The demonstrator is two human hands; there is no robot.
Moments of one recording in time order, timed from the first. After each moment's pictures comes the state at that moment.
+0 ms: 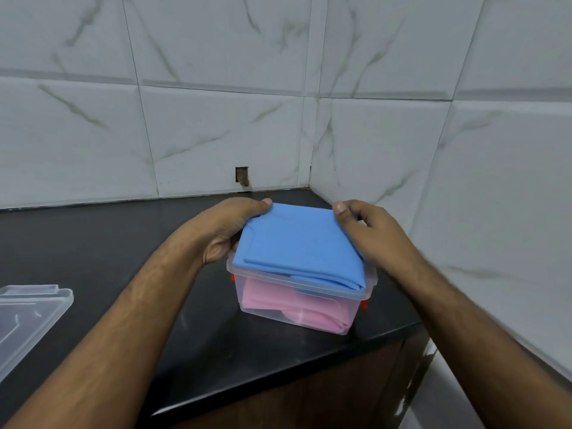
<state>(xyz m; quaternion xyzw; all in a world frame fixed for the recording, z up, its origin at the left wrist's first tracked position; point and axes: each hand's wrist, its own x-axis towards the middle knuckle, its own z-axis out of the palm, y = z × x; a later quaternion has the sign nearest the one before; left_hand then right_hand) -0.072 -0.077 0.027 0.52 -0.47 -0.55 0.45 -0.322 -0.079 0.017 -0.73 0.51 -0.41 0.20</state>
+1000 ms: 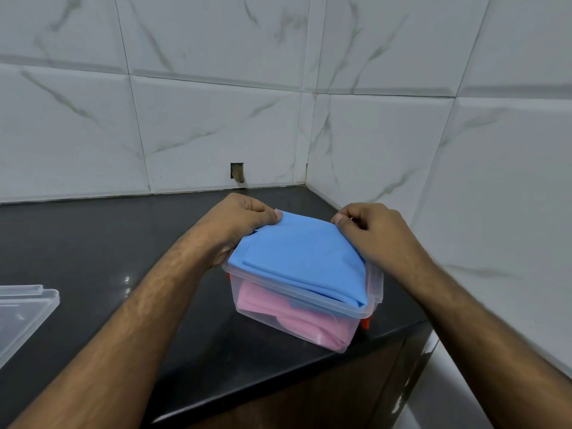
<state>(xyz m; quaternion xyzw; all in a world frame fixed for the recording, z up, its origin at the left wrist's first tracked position) -0.073 -0.081 0.015 0.54 -0.58 -0.42 0.44 -0.321 -0.077 0.020 -0.76 0.54 -0.35 0.11</state>
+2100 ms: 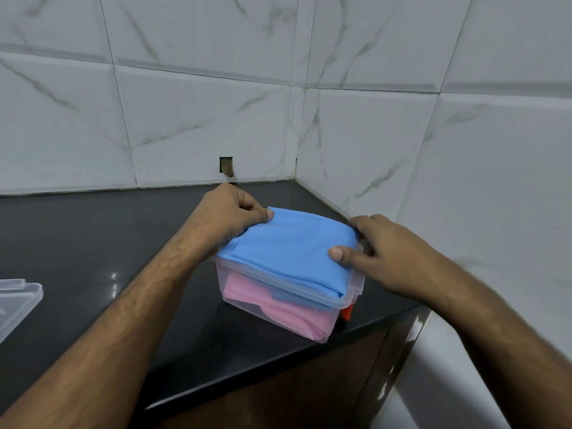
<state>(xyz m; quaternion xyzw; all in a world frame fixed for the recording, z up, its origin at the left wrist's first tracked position) -0.076 -0.081 0.012 0.59 -0.65 -0.24 0.41 -0.345 -0.031 0.026 -0.80 0.57 -0.16 0.05</state>
